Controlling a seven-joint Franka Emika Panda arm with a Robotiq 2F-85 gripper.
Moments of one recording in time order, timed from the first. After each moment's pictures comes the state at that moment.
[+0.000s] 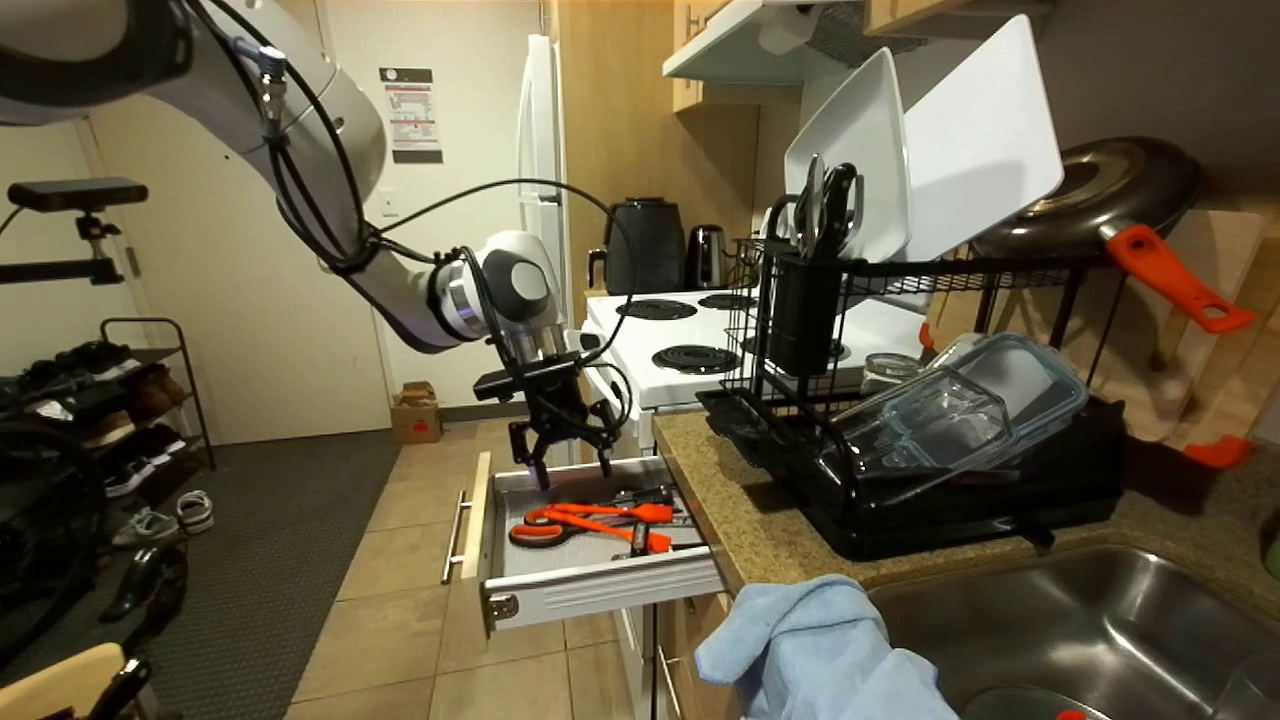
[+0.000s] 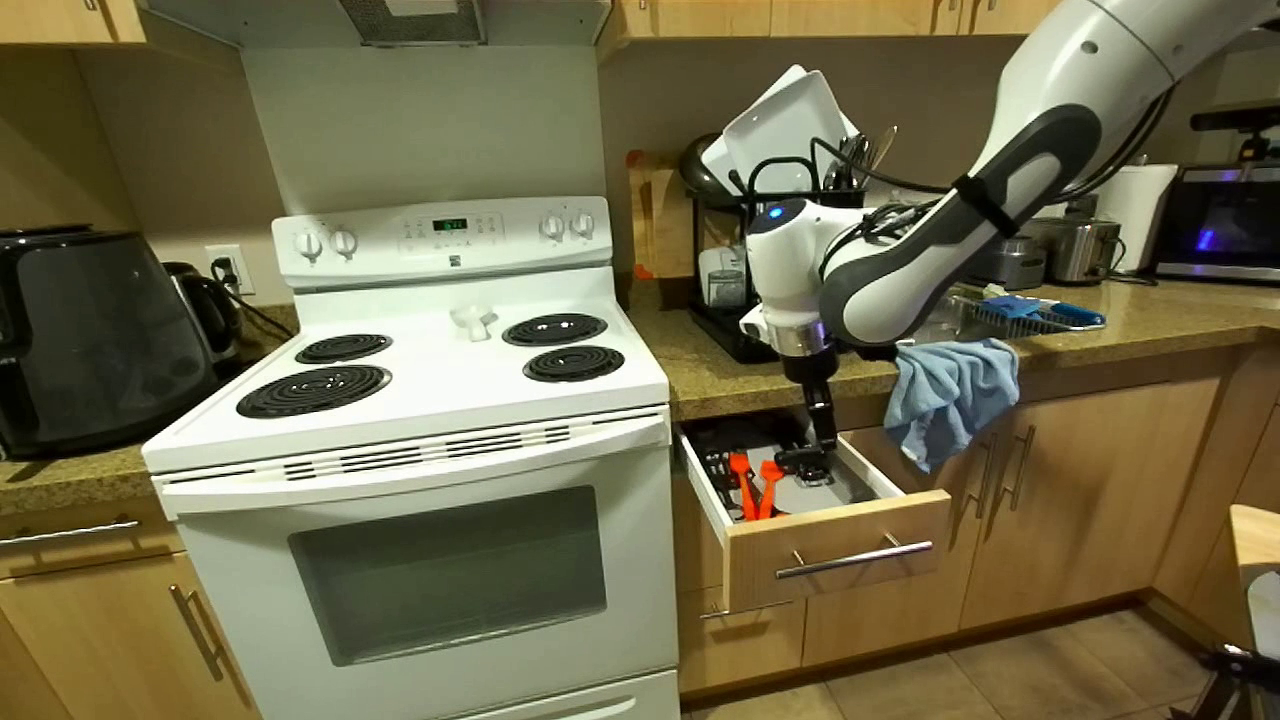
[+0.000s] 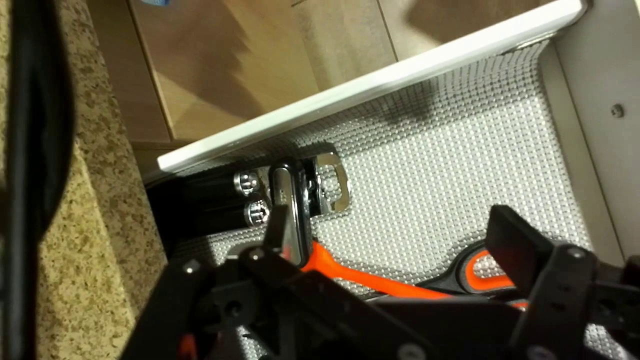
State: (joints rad) arm 0.12 0.46 -0.02 -1.91 -0.46 2.21 -0.13
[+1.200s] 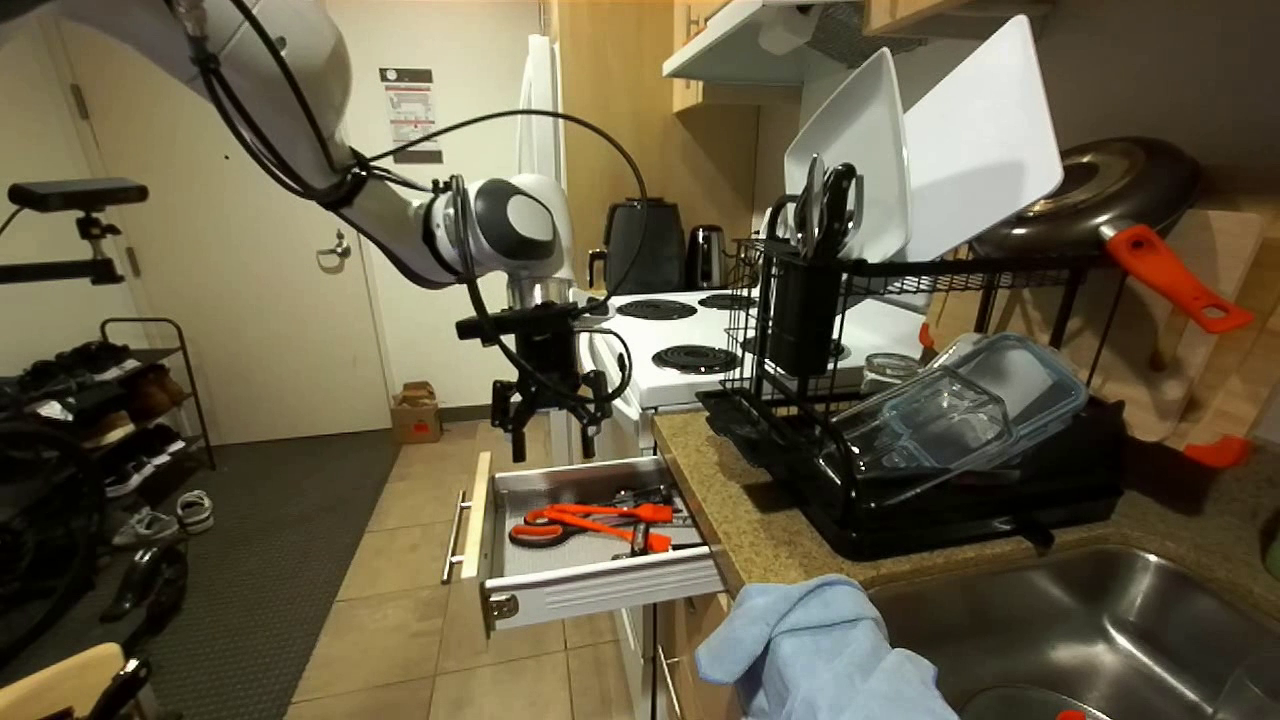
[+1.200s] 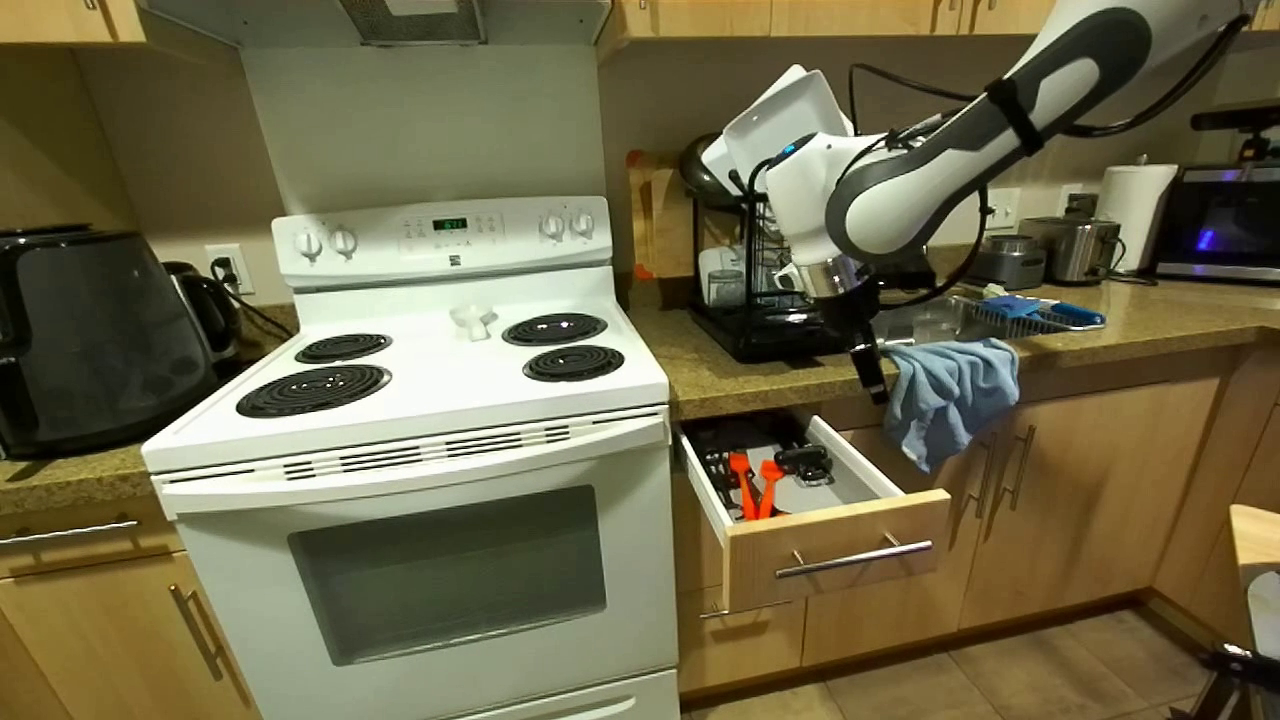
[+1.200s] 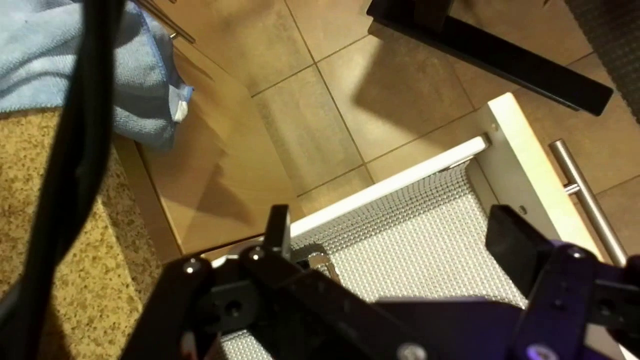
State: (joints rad) arm 0.06 0.32 0.00 -1.91 -0.34 1.90 -0.21
